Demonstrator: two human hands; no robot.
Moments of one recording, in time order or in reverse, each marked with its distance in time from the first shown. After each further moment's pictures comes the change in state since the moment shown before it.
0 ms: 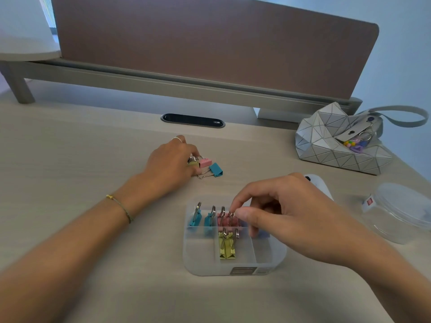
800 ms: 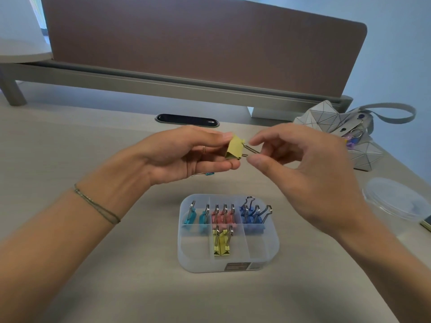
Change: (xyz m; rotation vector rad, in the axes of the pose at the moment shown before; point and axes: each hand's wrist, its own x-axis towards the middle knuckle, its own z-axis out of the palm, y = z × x) left_hand -0.033 0.063 -0.095 -1.586 -0.653 -0.234; right_hand 0.008 0.007 -0.015 -0.097 0.632 -0.206
